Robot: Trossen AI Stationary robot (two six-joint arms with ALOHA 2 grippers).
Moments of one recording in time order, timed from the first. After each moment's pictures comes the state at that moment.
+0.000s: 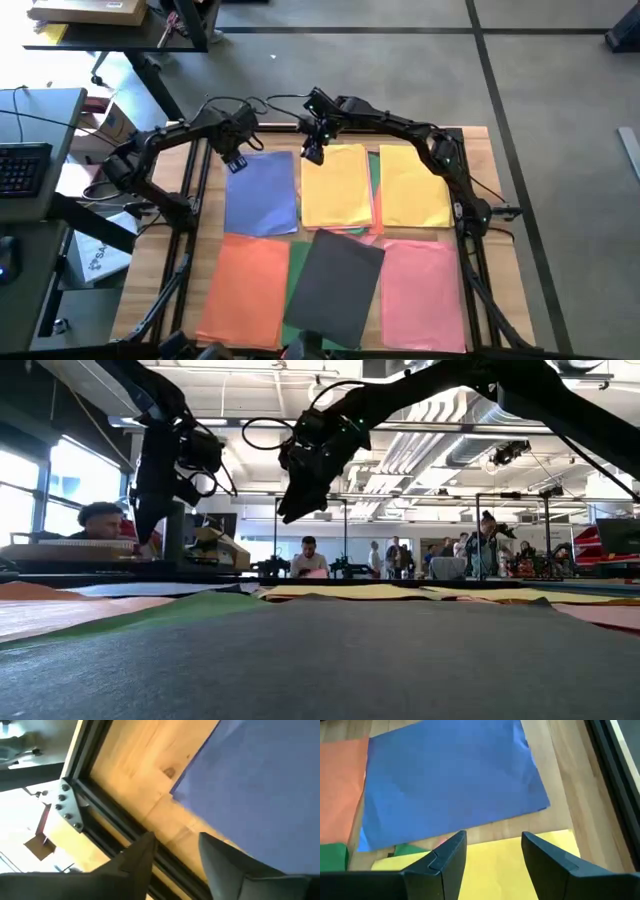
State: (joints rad) left arm 0.84 1.49 1.01 -1.04 -0.40 0.20; right arm -0.48 2.32 2.18 -0.86 -0.40 -0.24
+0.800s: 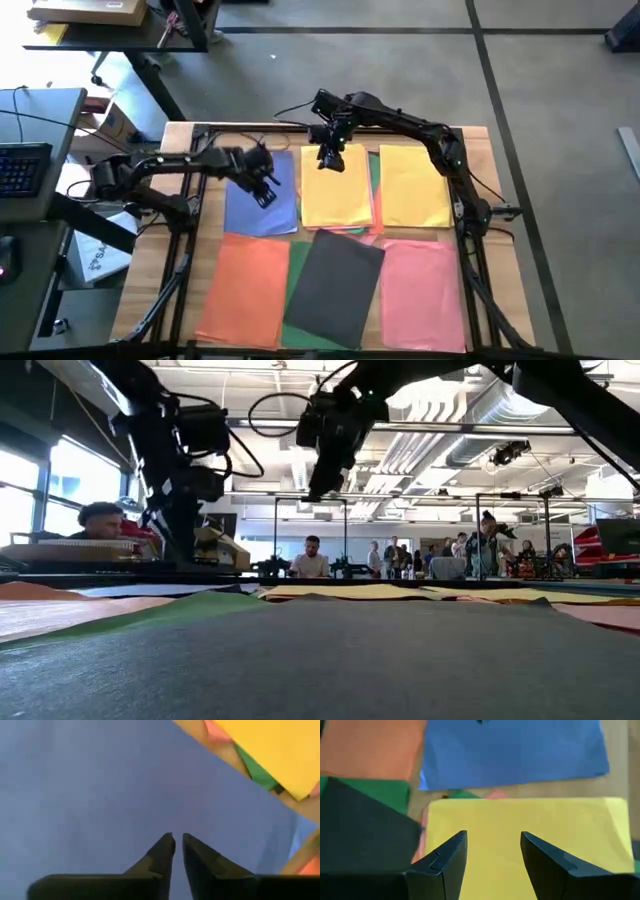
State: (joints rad) left arm 0.40 1.35 0.71 -0.57 0.06 -0.35; right arm -0.45 2.20 2.17 -1.17 -0.49 -0.40
